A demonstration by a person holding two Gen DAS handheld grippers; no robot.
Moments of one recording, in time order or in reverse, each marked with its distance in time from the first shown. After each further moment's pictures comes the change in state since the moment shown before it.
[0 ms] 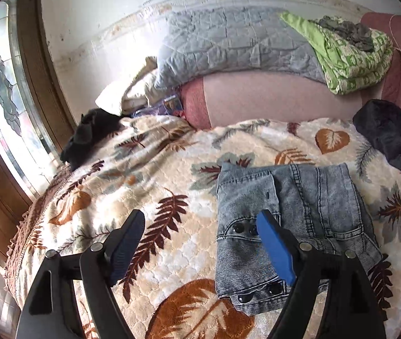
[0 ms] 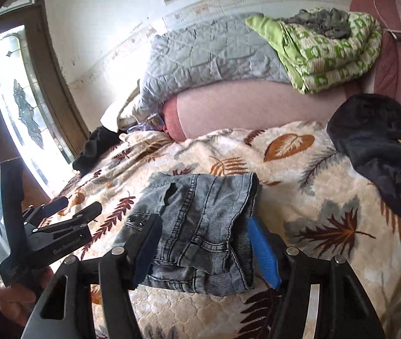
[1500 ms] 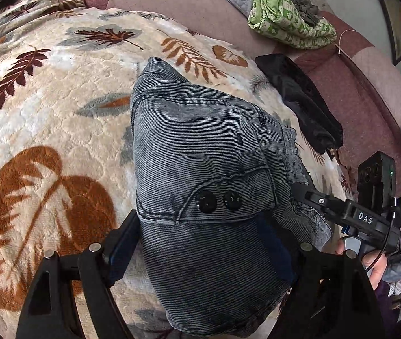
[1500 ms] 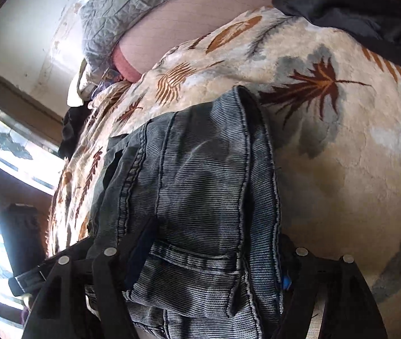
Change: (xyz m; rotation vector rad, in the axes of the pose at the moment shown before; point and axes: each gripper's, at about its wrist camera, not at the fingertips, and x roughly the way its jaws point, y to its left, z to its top) left arm 0.058 -0.035 -0.100 -0.186 0.463 -0.789; right arm 0.044 -0.086 -0.087 0.318 0.376 0.036
